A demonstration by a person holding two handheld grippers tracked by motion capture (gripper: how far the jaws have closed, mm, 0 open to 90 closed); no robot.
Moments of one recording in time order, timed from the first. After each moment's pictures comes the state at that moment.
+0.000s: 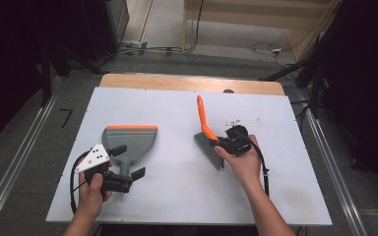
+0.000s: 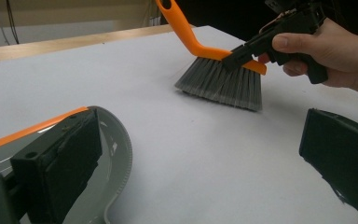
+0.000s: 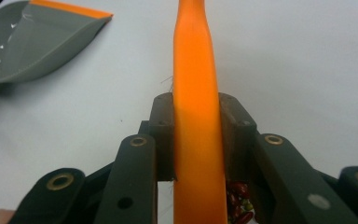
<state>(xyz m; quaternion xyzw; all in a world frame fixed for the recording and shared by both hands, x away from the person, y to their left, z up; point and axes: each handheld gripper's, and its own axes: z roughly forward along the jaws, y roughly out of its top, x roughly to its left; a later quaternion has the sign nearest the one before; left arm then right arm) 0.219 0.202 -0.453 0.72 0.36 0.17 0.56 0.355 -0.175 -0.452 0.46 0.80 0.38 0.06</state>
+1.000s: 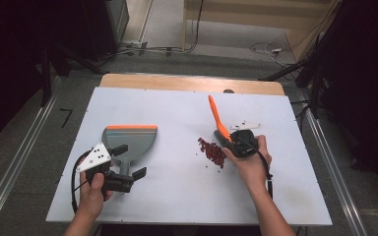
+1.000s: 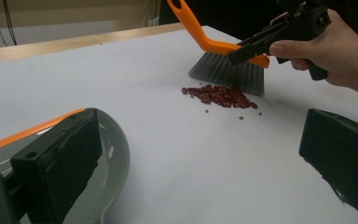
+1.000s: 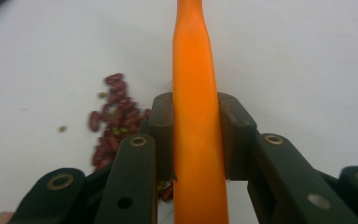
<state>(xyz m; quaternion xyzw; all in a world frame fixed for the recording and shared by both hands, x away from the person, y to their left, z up) 0.220 0.200 -0.453 0.72 0.36 0.17 0.56 0.344 -0.184 -0.452 0.46 0.81 0.31 0.21</state>
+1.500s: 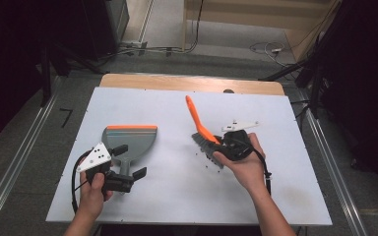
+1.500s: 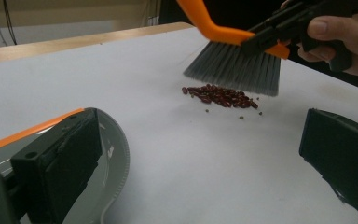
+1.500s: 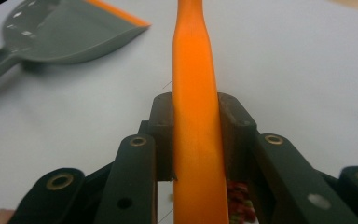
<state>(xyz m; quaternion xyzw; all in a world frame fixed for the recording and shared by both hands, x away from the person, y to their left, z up) 0.220 0.198 -0.453 0.73 0.36 0.17 0.56 0.322 -0.159 -0.422 0.36 0.84 0.38 0.11</state>
